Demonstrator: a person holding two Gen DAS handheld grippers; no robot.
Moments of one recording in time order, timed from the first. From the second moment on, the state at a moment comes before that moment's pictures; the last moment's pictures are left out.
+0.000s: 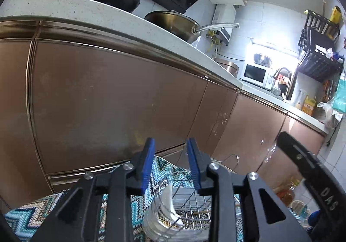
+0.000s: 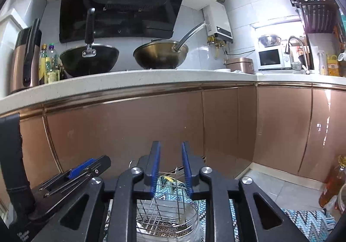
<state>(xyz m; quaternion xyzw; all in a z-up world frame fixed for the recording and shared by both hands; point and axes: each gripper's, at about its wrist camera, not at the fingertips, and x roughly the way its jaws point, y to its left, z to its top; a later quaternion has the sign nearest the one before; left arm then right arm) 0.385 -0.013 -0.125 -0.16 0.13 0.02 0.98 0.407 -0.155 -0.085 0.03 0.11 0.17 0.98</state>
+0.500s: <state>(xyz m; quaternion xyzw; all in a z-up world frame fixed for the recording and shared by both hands) 0.256 0.053 -0.032 -0.14 0.15 0.02 0.98 0.278 -0.199 -0.013 0.05 0.14 0.14 0.98</state>
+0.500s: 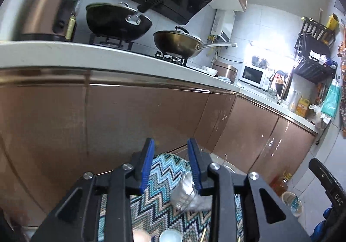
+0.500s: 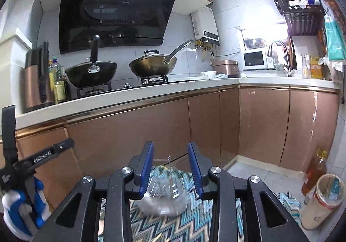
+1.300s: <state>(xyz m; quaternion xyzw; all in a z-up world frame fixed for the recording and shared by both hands) 0.181 0.043 -0.101 -0.17 0.37 -0.16 0.90 0.224 -0.214 -0.080 0.11 0.38 0.14 0.91</state>
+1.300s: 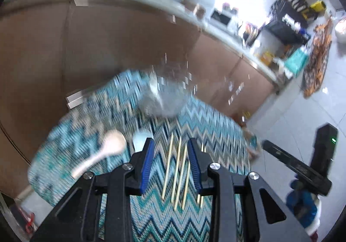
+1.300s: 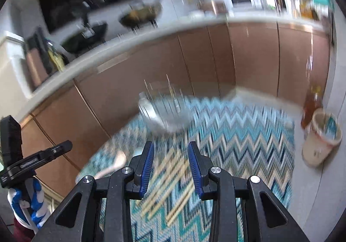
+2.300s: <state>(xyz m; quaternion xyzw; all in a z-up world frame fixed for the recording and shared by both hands) 0.313 -0.059 -0.237 -0.05 0.56 -0.17 0.81 0.356 -0.213 -0.236 0.09 0.58 0.09 0.80</state>
